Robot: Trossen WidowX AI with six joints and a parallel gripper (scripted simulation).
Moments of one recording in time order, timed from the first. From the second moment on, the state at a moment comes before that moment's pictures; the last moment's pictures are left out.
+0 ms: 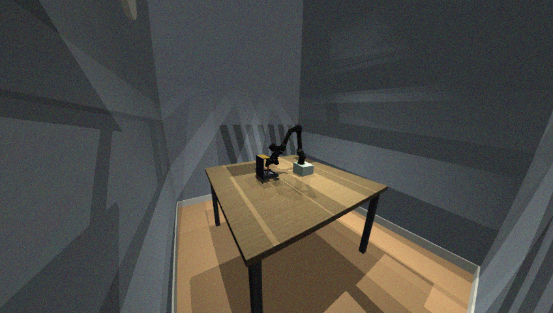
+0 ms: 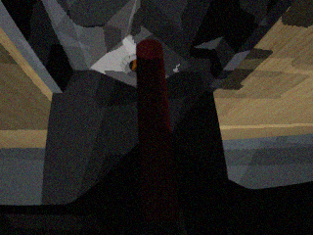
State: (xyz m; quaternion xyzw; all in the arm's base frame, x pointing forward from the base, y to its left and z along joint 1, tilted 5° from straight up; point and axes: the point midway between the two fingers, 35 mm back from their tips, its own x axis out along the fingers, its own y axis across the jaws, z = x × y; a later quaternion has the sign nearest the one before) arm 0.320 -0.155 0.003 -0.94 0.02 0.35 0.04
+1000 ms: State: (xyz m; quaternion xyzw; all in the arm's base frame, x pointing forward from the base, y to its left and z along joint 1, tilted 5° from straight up) arm 0.335 -0.154 0.003 -0.94 0.02 0.35 0.04
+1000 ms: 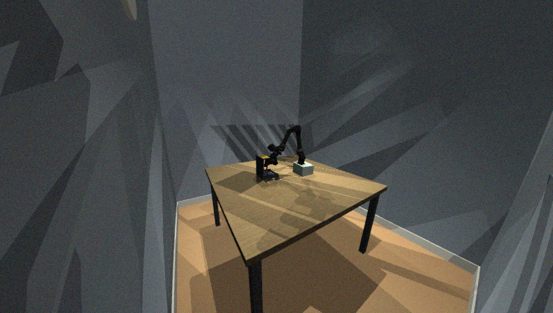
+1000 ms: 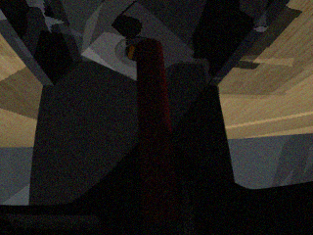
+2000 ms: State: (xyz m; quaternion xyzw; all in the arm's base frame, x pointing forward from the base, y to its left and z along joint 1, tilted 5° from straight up) arm 0.350 -0.159 0.004 -0.94 0.02 0.35 0.04
